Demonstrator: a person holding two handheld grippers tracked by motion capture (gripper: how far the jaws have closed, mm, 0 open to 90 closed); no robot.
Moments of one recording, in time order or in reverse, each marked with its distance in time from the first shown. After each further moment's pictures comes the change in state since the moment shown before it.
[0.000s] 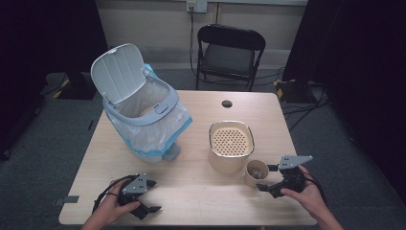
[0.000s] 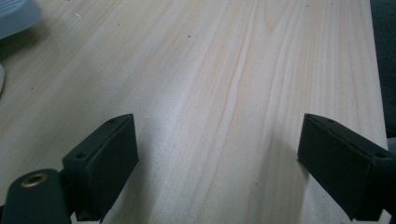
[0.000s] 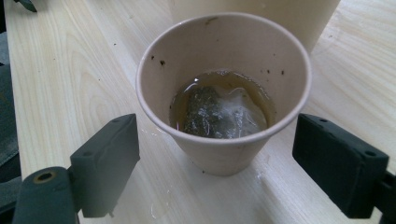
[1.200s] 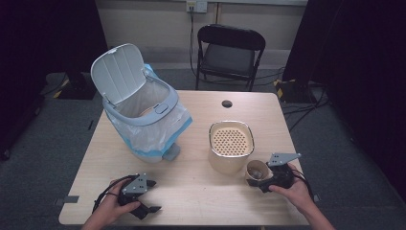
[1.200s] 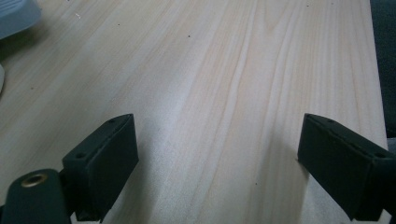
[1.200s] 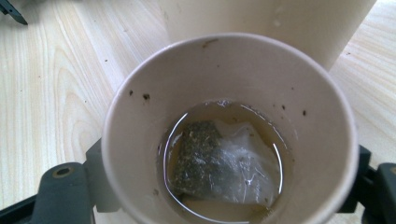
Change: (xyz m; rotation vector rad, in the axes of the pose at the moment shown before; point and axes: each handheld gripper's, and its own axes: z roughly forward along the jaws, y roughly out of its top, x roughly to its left) left arm 0.000 0.000 0.000 0.000 0.000 0.001; right arm -0.004 0.007 0.030 -0.040 0.015 -0.002
